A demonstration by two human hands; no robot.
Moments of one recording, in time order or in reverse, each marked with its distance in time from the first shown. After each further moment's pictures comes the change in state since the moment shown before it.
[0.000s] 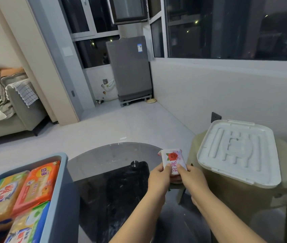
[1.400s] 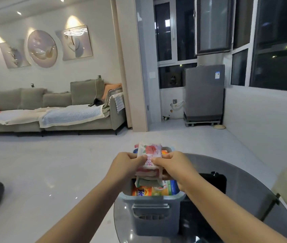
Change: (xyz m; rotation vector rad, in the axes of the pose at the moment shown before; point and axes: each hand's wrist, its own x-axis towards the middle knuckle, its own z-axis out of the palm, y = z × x) left_hand -0.248 0.089 -0.303 0.308 0.486 0.193; right_hand -0.263 -0.145 0.144 -0.004 -0.675 -0.422
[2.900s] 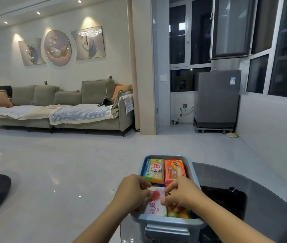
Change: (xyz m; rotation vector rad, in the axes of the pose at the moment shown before) left_hand 0.050 -0.071 0.002 0.514 -0.023 0.037; right_hand 0.057 0.045 0.019 -0.511 -0.260 0.085
